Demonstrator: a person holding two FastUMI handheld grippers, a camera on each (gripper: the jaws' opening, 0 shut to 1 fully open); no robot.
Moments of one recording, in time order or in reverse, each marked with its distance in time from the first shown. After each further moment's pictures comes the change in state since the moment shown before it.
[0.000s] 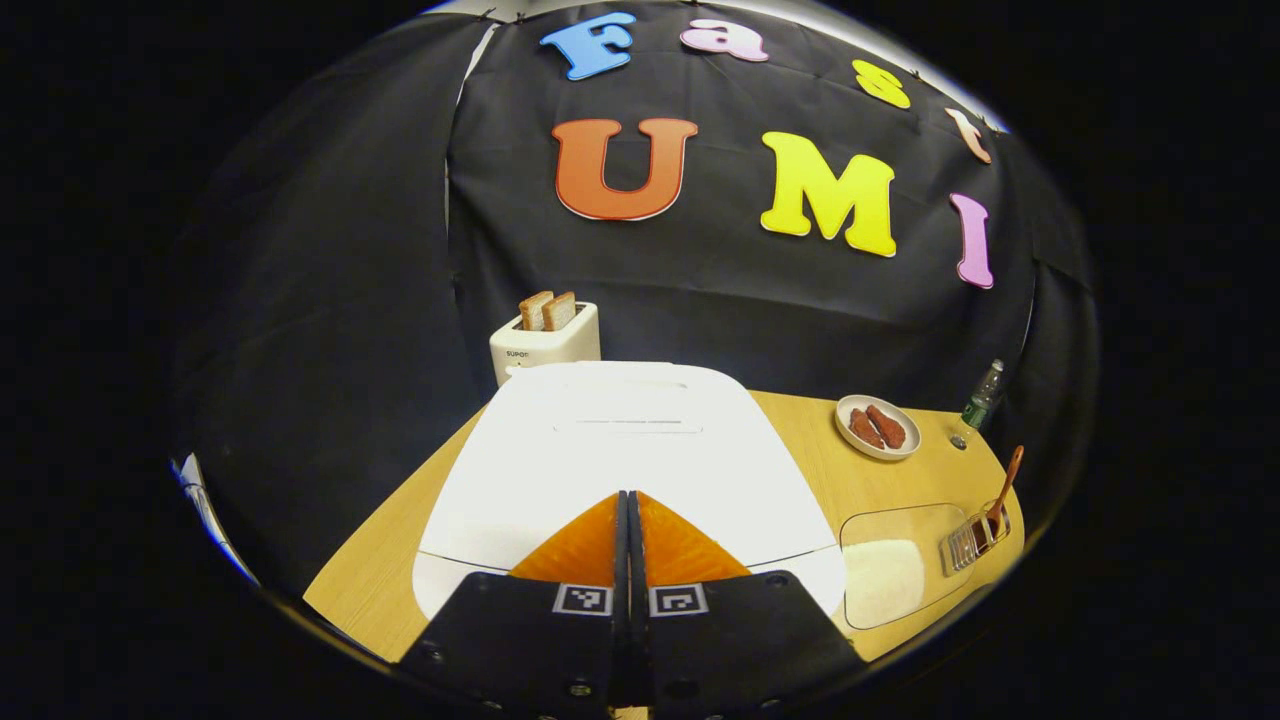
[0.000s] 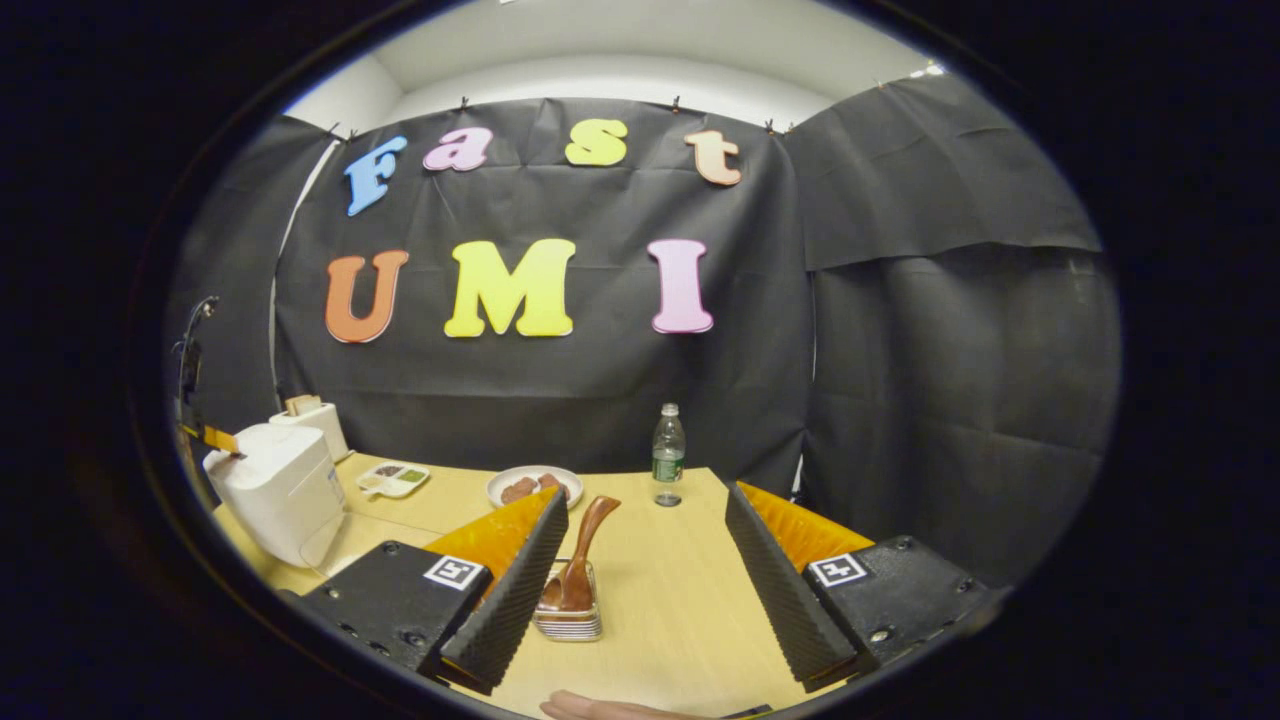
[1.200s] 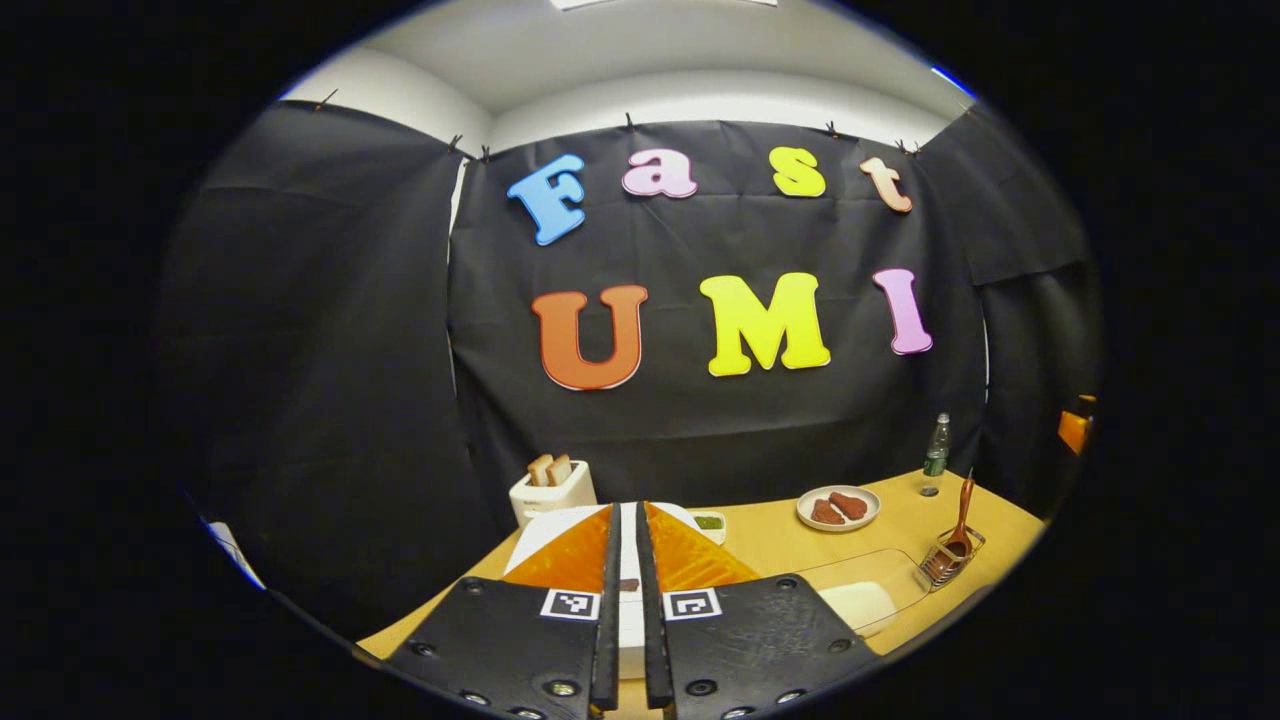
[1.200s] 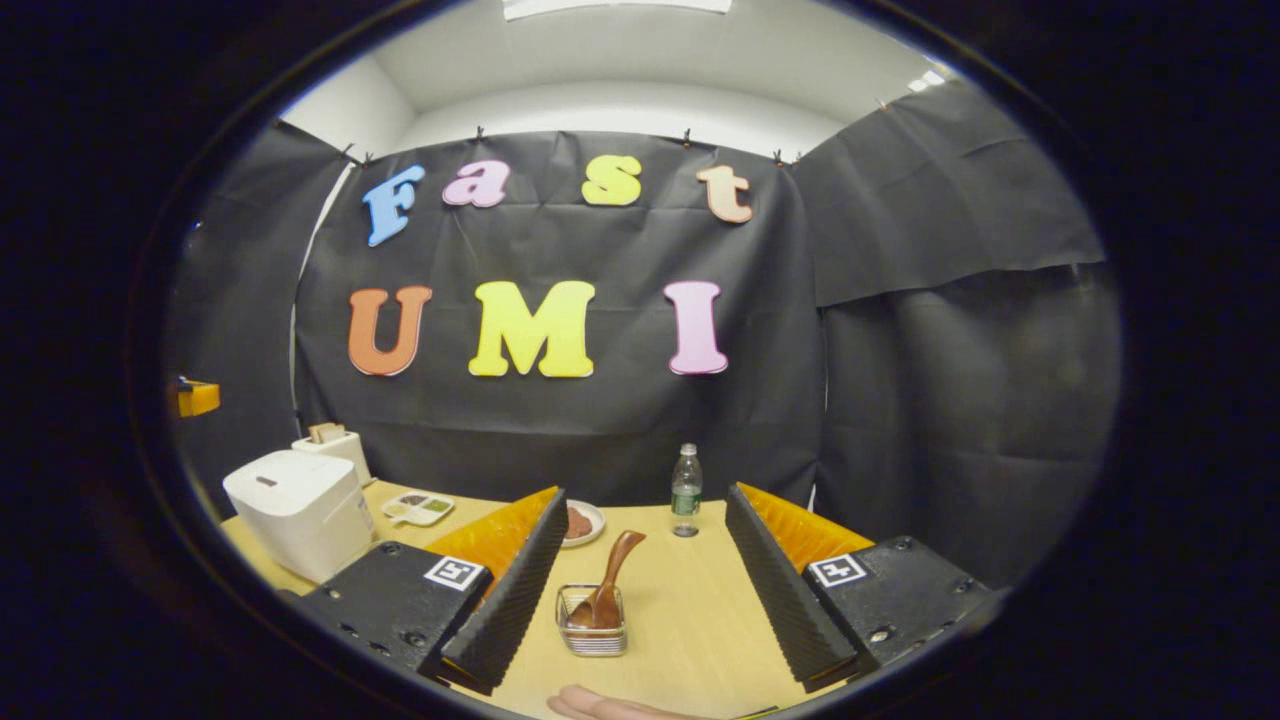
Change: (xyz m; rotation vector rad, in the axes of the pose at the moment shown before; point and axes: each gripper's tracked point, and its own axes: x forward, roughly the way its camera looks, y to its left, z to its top) left arm -0.108 -0.029 0.073 0.129 -0.430 -0.023; right arm -0.029 0.017 0.037 0.001 -0.093 0.039
